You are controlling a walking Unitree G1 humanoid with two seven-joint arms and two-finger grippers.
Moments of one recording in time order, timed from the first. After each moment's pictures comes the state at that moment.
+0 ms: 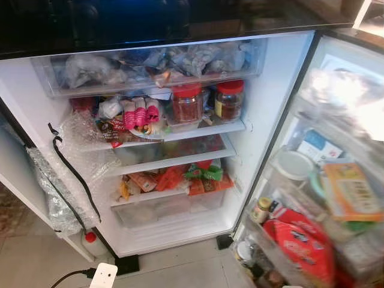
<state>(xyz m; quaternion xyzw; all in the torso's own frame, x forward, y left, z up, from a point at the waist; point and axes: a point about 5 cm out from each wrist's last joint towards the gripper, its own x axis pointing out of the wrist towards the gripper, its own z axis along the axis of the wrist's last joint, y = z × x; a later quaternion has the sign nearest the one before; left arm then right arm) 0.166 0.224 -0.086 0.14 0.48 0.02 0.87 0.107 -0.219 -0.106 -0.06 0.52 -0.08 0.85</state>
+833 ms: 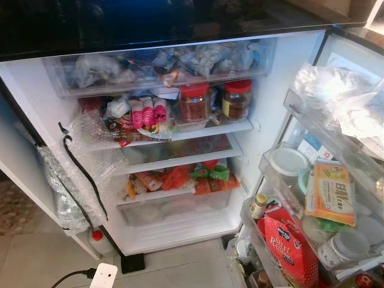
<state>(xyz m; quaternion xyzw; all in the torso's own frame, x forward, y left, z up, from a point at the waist) 0.165 0.224 -0.086 0.14 0.48 0.02 0.87 0.106 -0.208 -0.108 -0.06 0.53 -0.05 0.85</state>
